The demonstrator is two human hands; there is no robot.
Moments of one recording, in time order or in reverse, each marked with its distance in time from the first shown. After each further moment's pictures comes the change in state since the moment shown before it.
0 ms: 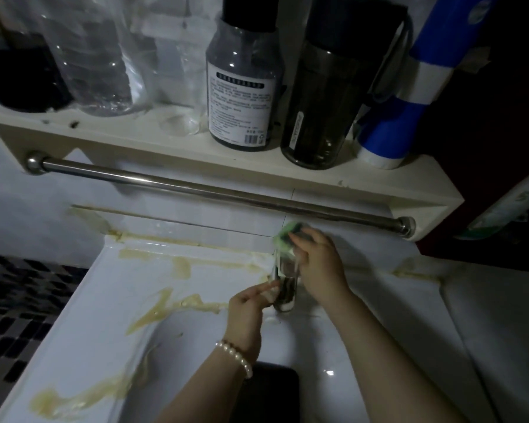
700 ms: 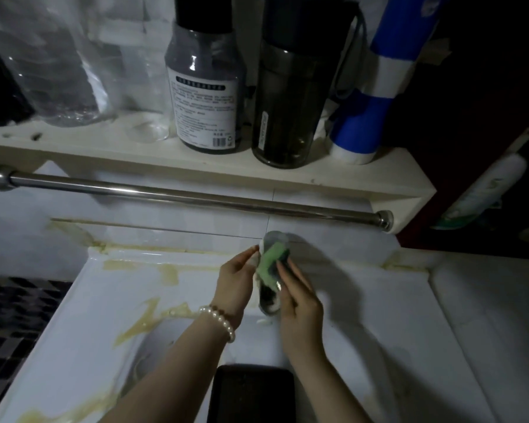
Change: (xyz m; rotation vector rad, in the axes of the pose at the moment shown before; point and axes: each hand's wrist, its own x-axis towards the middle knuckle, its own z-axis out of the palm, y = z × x) left_hand 0.024 0.036 0.013 0.228 -0.122 0.164; right_hand -0.075 -0.018 0.028 0.594 0.286 0.067
